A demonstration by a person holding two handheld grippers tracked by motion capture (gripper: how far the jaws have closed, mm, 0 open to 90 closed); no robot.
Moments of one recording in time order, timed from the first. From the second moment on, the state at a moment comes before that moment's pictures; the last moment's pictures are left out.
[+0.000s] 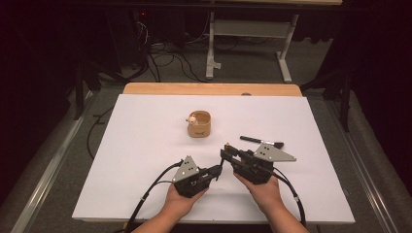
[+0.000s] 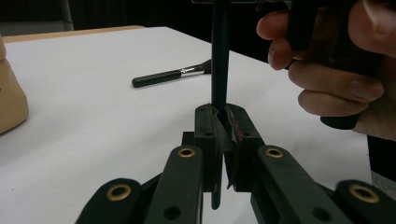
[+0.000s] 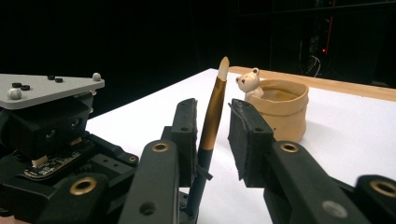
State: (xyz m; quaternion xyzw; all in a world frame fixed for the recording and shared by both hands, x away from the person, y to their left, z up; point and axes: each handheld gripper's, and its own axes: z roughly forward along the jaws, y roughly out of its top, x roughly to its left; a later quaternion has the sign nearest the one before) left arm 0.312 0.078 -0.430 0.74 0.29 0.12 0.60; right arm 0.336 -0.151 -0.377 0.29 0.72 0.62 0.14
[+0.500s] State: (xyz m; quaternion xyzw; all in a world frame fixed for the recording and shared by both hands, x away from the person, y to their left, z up) left arm 0.312 0.077 -0.431 0.74 0.29 0.12 0.60; right arm 0.337 -0.152 -0.378 0.29 0.72 0.62 0.12
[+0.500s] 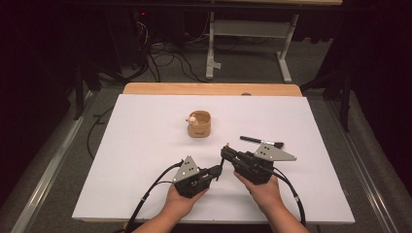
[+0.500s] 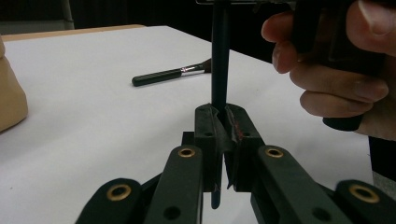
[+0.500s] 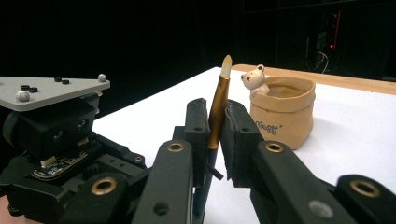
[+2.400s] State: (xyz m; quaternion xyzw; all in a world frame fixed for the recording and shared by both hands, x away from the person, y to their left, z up) left arm 0.314 0.085 -0.410 0.73 0.28 0.13 0.61; right arm 0.328 -0.138 -0.382 0.26 0.75 0.60 0.13
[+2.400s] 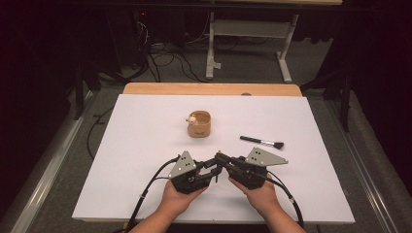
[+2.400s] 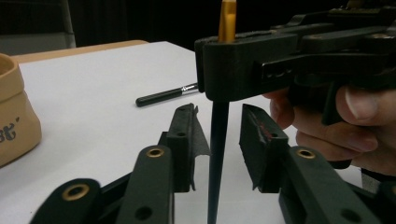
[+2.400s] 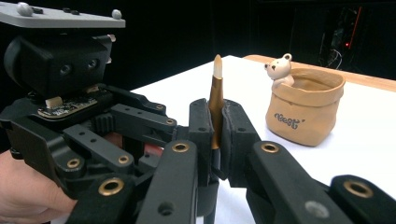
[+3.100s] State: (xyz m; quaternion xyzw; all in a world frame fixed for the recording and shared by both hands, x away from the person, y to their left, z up) left arm 0.313 0.086 -0.412 0.73 0.27 0.13 0.62; right arm 0.328 -0.136 -0.383 0.26 0.74 0.61 0.12
